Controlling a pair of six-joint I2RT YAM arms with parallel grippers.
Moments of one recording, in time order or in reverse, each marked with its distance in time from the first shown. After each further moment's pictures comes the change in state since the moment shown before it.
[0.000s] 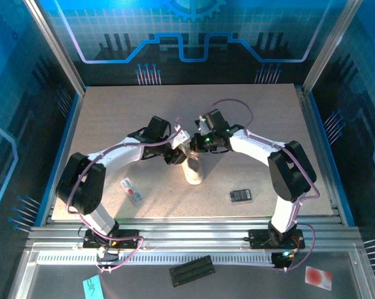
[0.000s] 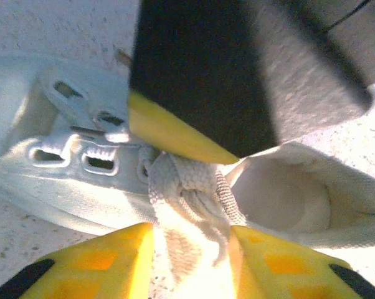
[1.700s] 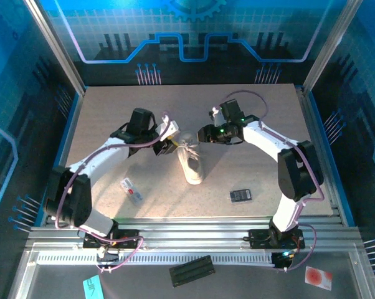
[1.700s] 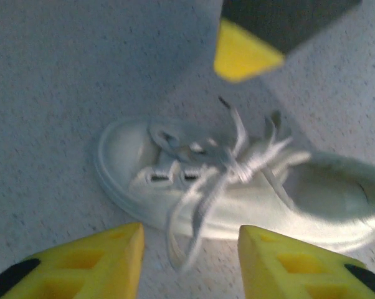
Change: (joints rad) left arm 0.105 -0.098 0.020 0.045 0.032 0.198; right arm -0.152 -0.013 0.070 -0.148 -0.084 -0.088
